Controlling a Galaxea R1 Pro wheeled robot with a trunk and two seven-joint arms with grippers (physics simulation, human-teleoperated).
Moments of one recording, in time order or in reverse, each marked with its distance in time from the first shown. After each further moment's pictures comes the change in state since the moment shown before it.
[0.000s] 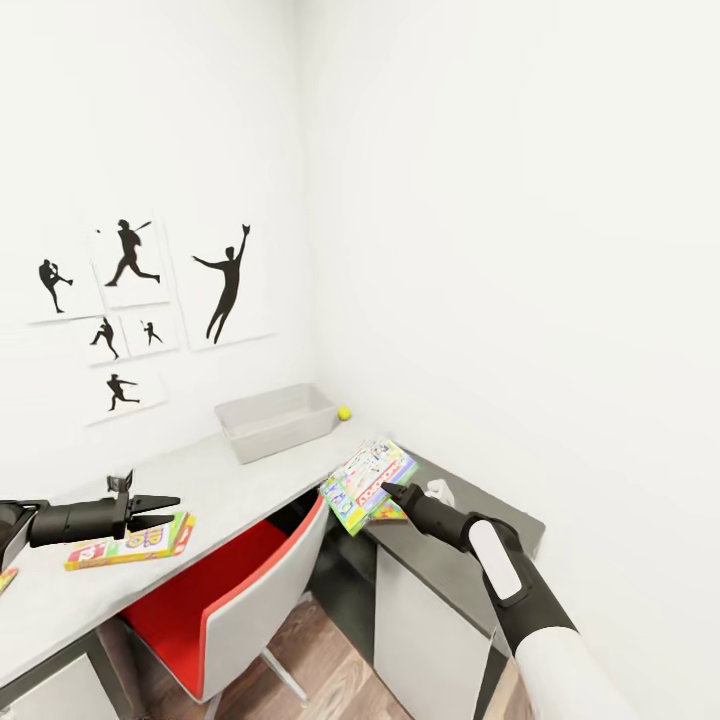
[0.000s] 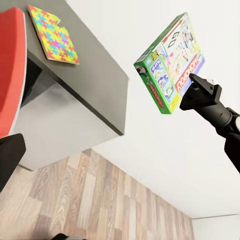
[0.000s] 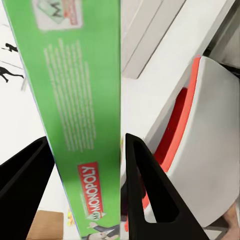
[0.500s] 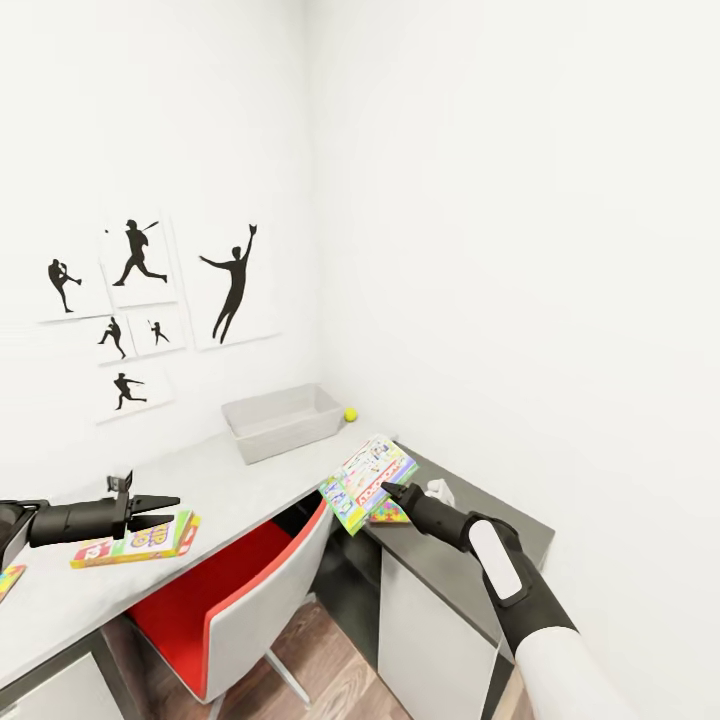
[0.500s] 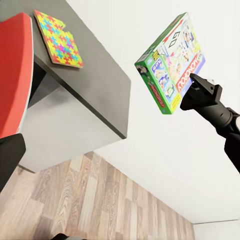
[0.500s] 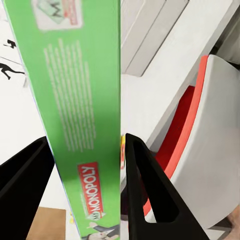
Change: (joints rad) left arm 0.000 0.000 0.000 0.000 0.000 0.000 0.000; right arm 0.000 0.000 0.000 -0.001 -0.005 0.002 0.002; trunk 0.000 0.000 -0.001
